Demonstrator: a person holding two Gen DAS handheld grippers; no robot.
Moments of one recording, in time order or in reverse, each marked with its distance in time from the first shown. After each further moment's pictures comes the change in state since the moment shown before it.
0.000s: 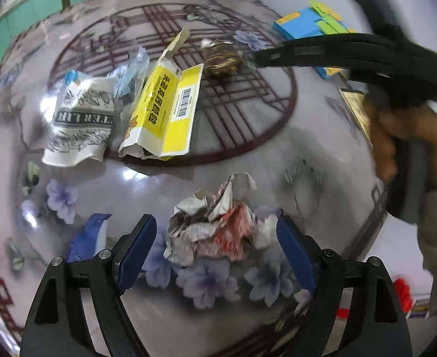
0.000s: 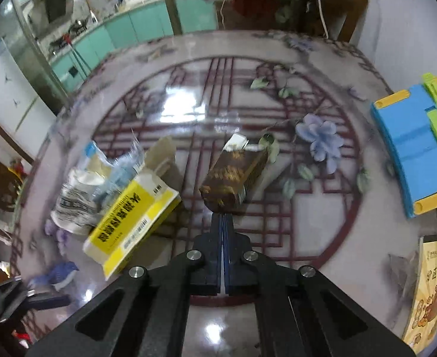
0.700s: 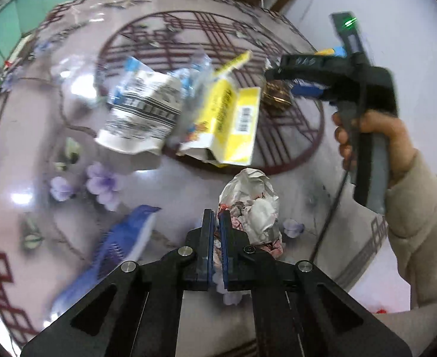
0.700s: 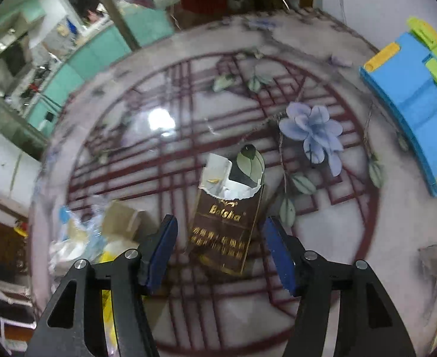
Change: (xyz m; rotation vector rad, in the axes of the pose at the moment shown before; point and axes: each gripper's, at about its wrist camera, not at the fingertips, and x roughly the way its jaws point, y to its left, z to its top) left arm -0.027 0.045 -0.010 -0.157 -0.077 0.015; right arm 0.063 -0.031 0.036 0.284 0.044 0.001
